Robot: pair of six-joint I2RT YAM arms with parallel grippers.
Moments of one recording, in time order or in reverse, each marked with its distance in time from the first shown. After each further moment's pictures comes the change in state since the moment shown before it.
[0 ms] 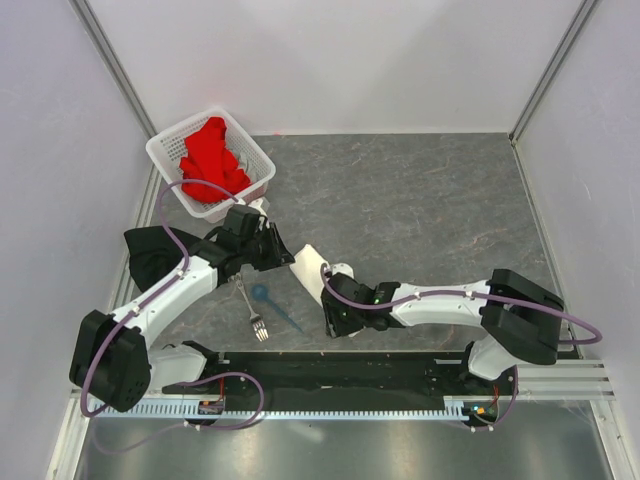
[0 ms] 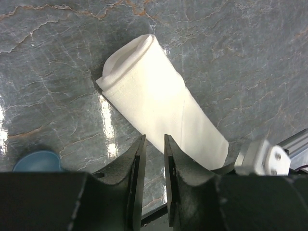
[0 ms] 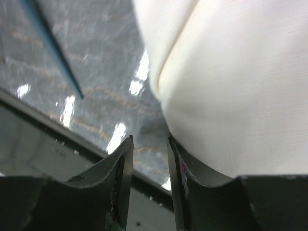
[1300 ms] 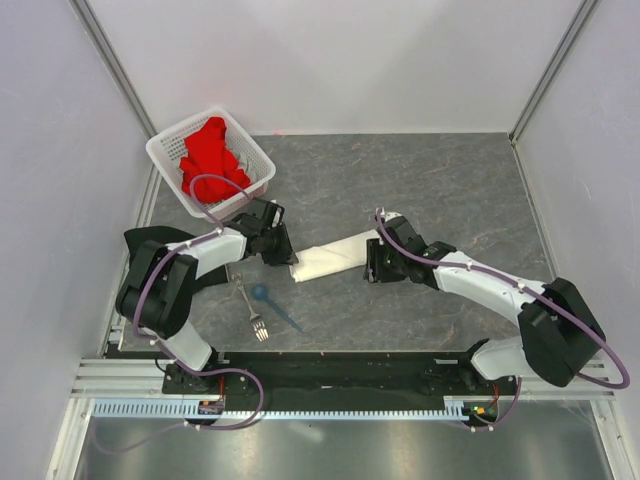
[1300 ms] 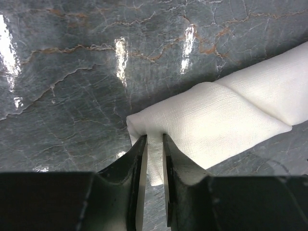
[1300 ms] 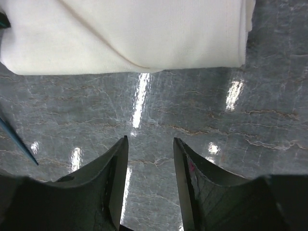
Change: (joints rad) left arm 0.043 0.434 0.116 0.093 -0.016 0.017; right arm -0.507 -0.200 -0.007 -0.077 -0.063 -0.256
